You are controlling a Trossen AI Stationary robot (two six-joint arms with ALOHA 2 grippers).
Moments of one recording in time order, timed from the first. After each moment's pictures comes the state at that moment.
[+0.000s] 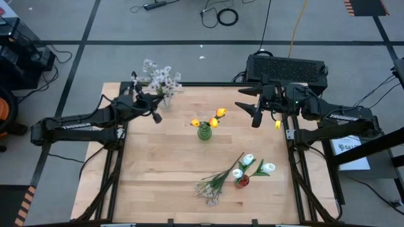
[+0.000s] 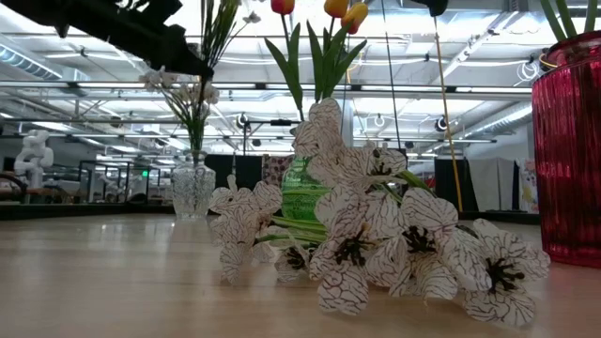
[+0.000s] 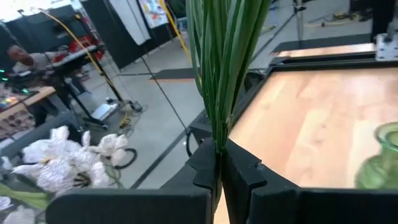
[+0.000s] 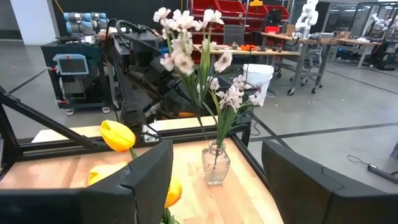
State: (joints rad) left arm 0.29 0.76 0.53 0.06 -0.36 0.27; right arm -0.14 0.93 1.00 -0.13 0.13 -0.01
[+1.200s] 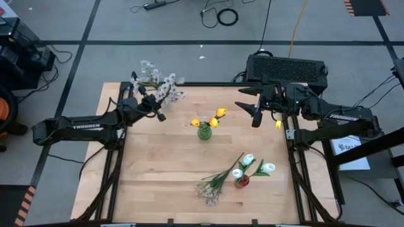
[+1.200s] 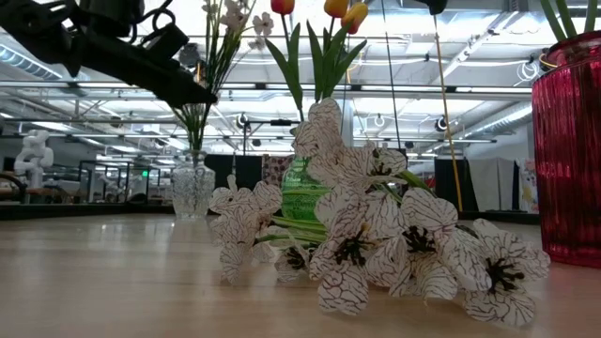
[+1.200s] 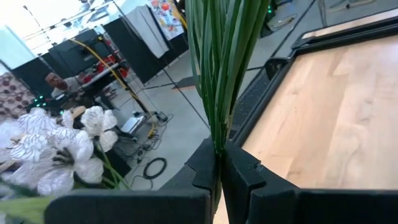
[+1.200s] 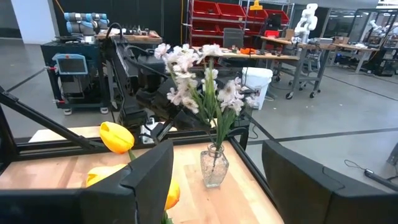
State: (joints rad) left arm 0.37 0.87 0.35 0.41 -0.34 0.45; right arm -0.14 0.93 1.00 -0.12 0.13 -0.03
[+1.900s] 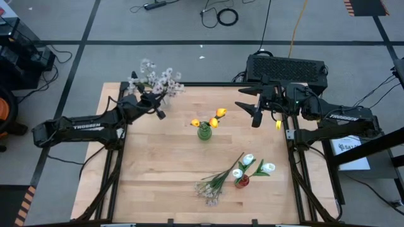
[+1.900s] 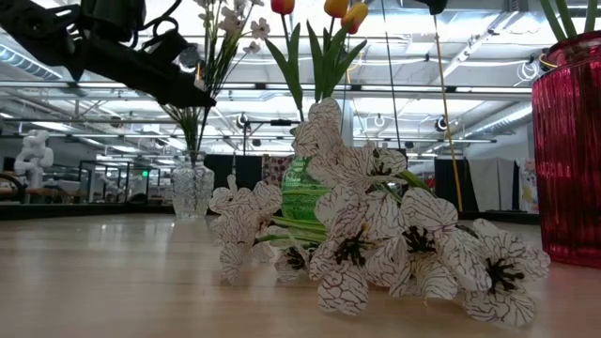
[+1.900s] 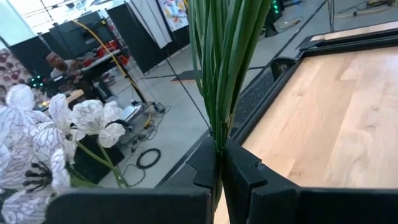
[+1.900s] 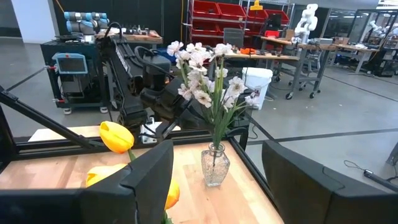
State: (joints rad) left arm 0.44 0.88 0.35 0.41 -0.30 0.37; right arm -0.14 0.93 1.00 -0.12 0.13 -0.03
